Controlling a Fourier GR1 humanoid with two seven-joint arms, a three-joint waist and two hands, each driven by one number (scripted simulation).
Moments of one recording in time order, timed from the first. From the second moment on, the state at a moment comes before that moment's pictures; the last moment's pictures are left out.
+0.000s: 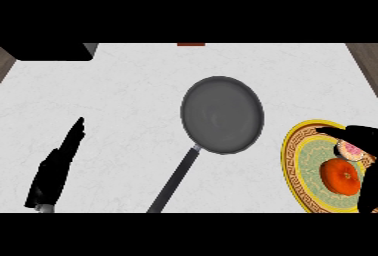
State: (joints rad) left arm 0.07 0.43 -0.20 -1.58 0.04 0.22 0.11; right arm -0.24 -0.79 0.20 -1.61 0.06 0.85 0.72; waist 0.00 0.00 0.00
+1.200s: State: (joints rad) left arm 0.07 0.32 -0.10 -1.60 -0.08 0.11 0.14; right arm -0.18 -0.65 0.15 -1.47 0.45 0.88 0.48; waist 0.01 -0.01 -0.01
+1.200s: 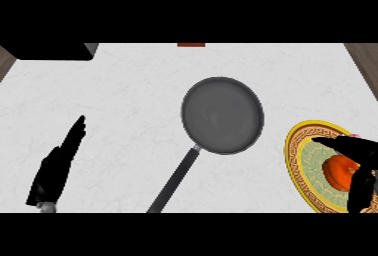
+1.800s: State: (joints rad) left arm 0.10 0.29 -0.07 -1.60 -0.10 0.09 0.12; right arm -0.12 -0.56 0.08 -1.49 0.46 0.84 0.42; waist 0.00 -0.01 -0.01
